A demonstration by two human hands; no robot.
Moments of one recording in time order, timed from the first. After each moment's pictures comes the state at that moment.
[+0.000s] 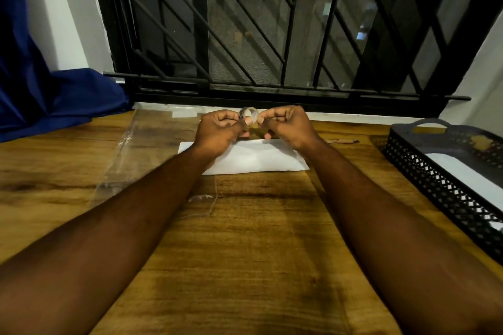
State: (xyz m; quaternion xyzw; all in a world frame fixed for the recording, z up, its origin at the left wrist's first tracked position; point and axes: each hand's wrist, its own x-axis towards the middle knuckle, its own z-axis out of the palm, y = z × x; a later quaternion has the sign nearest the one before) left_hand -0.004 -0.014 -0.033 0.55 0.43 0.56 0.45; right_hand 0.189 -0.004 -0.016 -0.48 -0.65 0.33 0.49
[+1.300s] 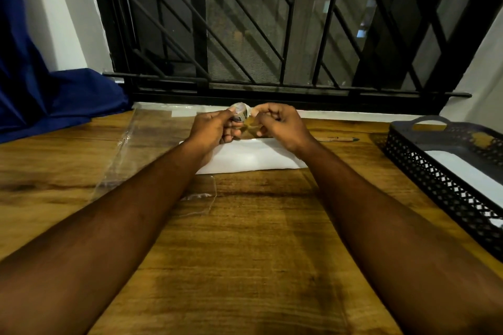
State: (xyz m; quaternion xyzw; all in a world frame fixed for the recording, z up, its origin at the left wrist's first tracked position) left_hand -0.009 -0.006 -0.029 0.48 0.45 0.56 0.51; right_hand 0.177 -0.008 -0.017 -0.46 -0.66 0.33 0.49
